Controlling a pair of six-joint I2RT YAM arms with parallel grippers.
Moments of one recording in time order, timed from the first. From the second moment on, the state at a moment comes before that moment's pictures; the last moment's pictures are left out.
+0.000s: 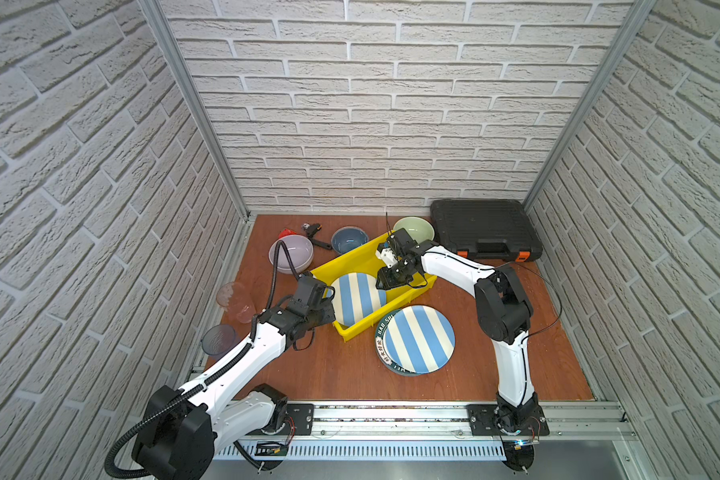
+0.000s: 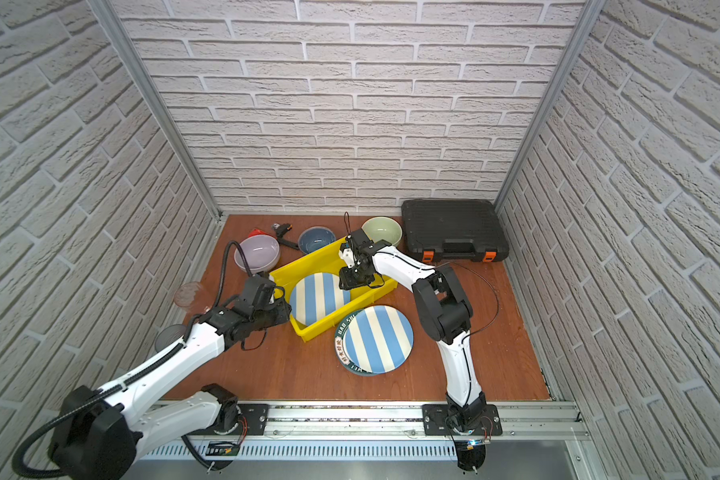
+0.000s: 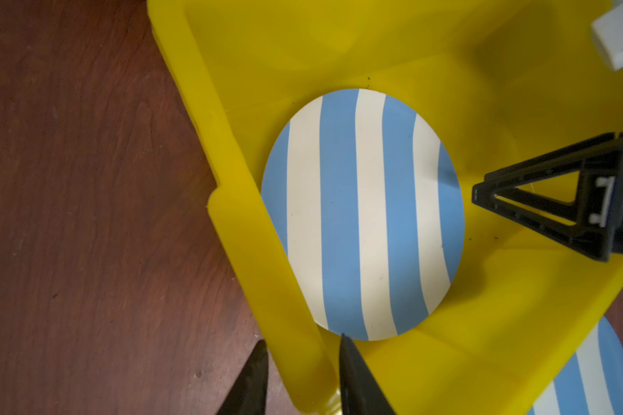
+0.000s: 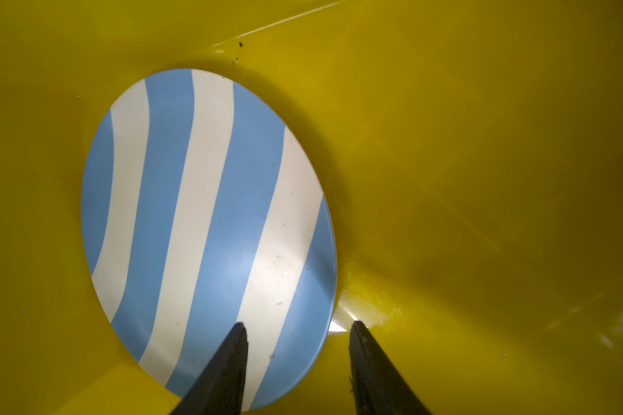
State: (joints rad) left arm -0.49 1.06 0.67 -0.52 -0.06 -0.66; right arm 0.52 2.09 1.66 -0.75 -0.28 0.21
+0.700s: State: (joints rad) left arm -0.49 0.95 0.76 -0.63 0.02 -0.52; right arm 0.51 1.45 1.29 -0.79 -0.13 0.25
